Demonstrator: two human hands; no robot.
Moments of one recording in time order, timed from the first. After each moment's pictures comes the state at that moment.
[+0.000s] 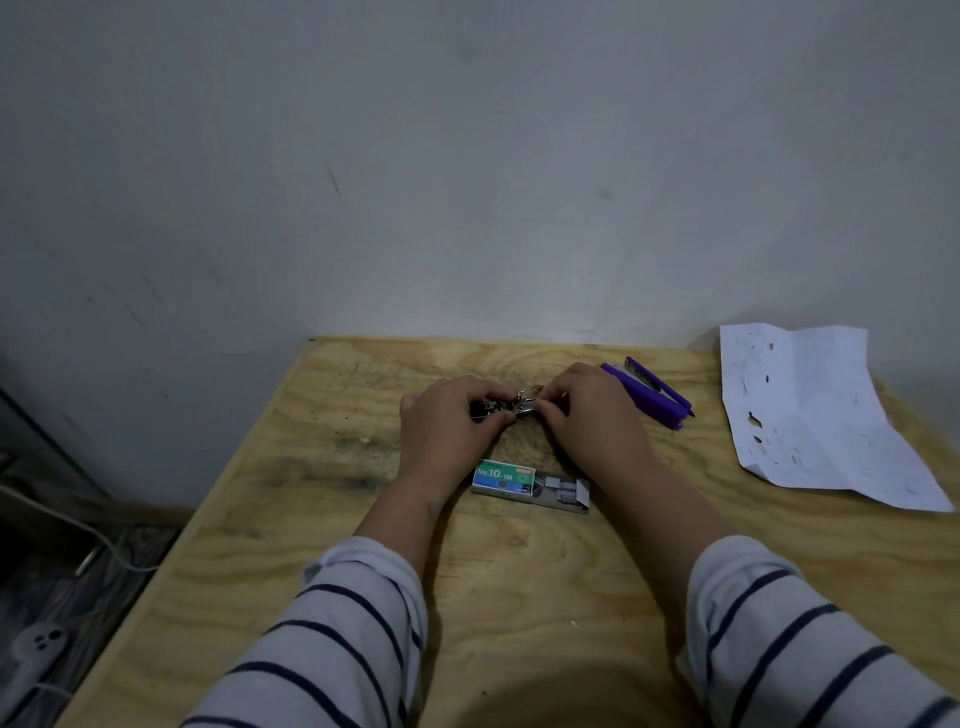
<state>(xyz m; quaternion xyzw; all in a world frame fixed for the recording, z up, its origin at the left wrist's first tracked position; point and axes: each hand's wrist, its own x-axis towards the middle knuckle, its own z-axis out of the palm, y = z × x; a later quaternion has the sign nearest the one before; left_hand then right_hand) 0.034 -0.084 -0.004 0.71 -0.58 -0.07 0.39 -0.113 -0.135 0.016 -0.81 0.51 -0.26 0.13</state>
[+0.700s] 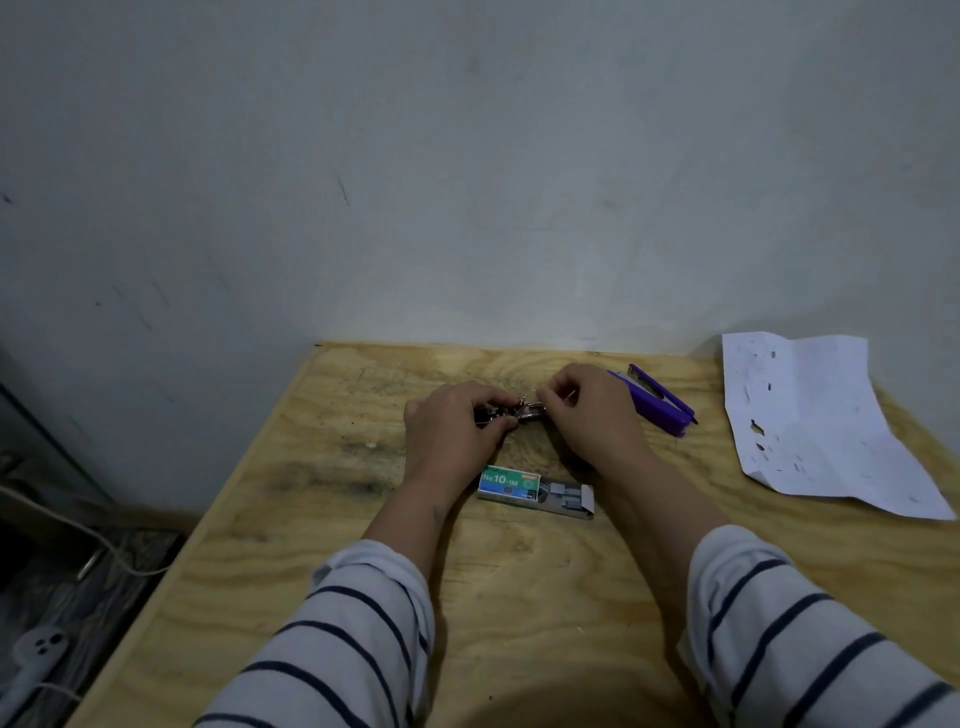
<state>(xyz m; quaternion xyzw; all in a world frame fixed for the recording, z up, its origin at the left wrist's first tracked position) 0.034 -0.083 -0.003 0.72 -0.57 -0.06 0.38 -0.106 -0.140 0.022 -0.76 0.53 -0.30 0.22</state>
